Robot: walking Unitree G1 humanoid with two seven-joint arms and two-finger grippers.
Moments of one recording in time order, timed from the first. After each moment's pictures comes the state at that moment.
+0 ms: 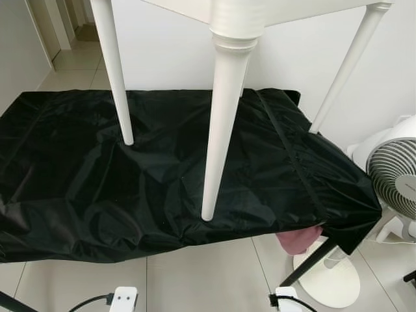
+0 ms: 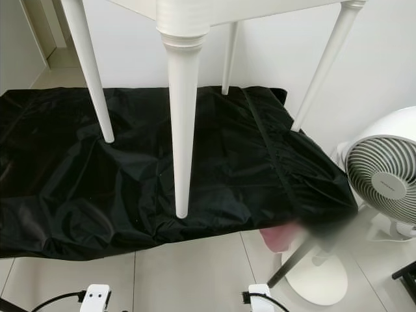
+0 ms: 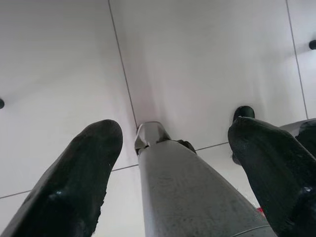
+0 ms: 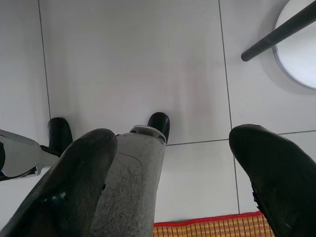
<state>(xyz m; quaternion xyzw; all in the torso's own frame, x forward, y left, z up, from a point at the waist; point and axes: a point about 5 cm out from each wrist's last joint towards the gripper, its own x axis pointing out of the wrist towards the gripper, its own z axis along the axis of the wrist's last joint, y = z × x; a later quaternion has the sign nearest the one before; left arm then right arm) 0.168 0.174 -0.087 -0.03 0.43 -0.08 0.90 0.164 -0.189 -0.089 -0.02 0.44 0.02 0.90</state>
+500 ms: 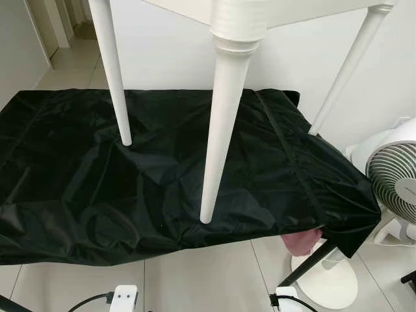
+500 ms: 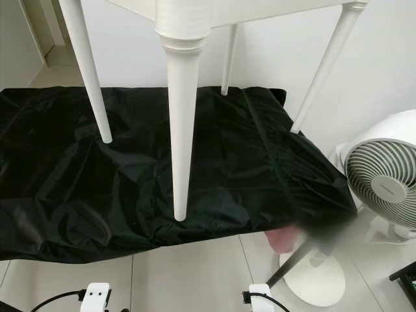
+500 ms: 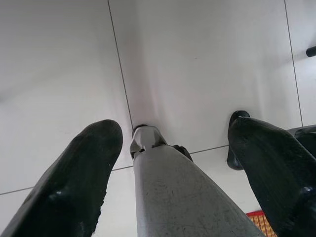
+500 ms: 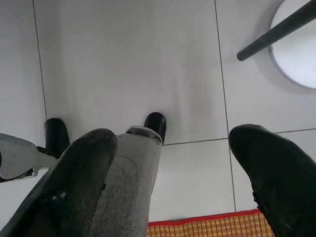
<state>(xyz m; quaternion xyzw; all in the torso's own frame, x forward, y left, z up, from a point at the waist) 0.170 0.174 -0.087 -0.04 0.43 -0.07 0.90 0.165 -0.189 -0.089 -0.02 0.44 0.02 0.90</state>
